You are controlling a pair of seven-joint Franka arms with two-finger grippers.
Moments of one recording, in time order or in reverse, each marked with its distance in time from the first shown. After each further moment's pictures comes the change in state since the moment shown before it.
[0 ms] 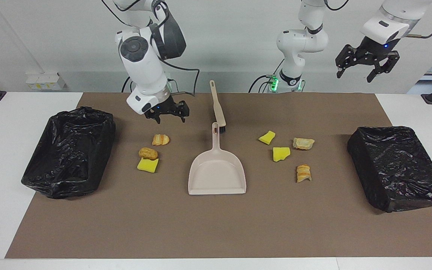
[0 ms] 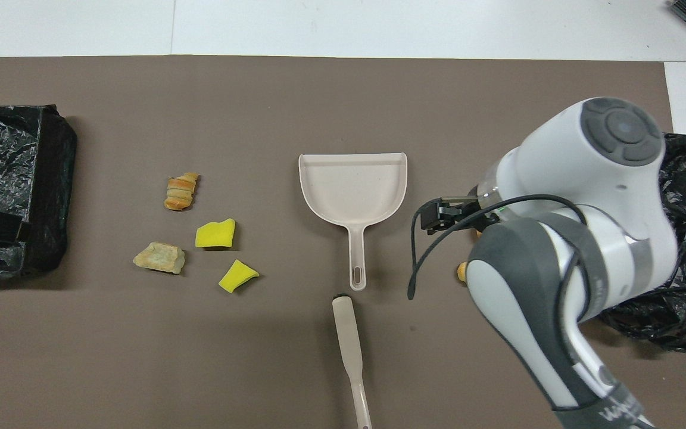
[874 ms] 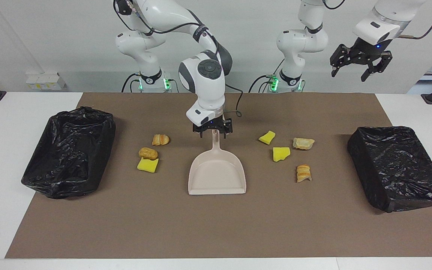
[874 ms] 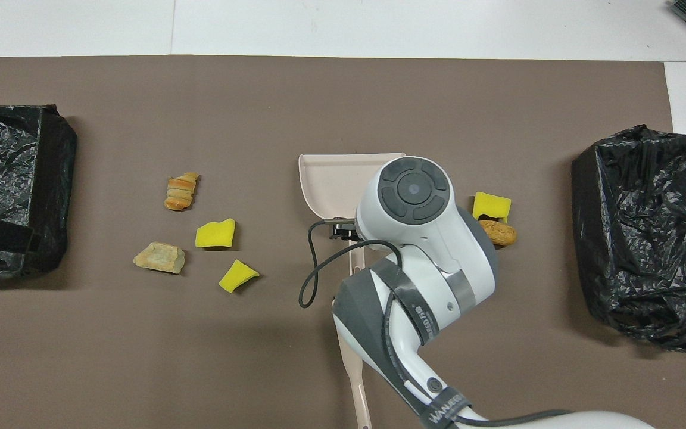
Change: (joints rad) left arm -0.002 -0.031 -0.019 -0.050 -0.001 0.000 0.000; right arm 0.264 0.222 -0.002 0.022 -0.158 0.293 0.346
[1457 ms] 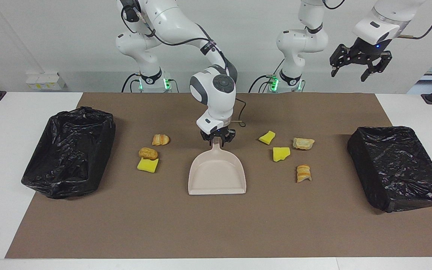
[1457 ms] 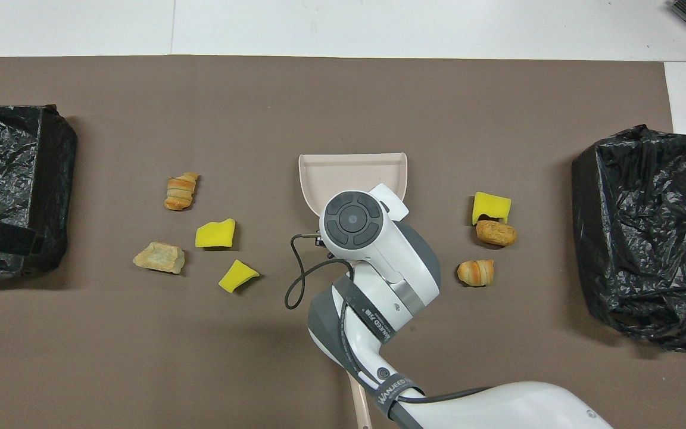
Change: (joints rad) left arm 0.000 0.000 0.000 -0.001 0.000 0.003 0.000; right arm 0.041 0.044 -0.004 -0.039 -0.057 0.033 0.058
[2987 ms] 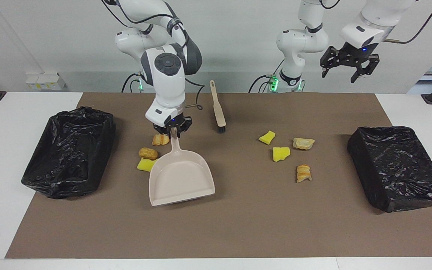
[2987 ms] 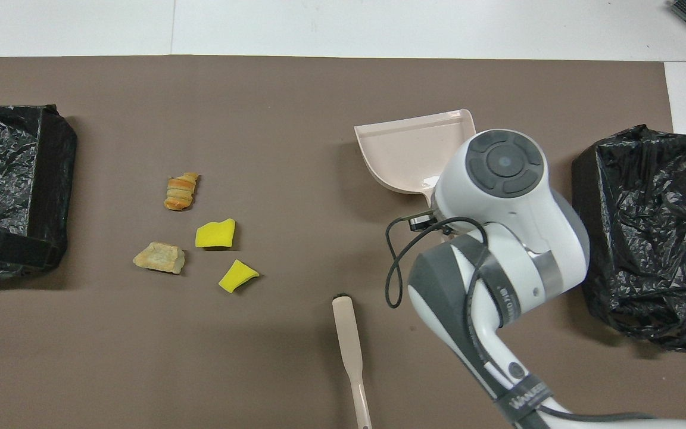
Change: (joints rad) left arm -0.091 -0.056 -0.018 -0.154 -0.012 0.066 -0.065; right arm -0.294 -0.216 -0.014 -0.019 -0.011 -0.243 -0.670
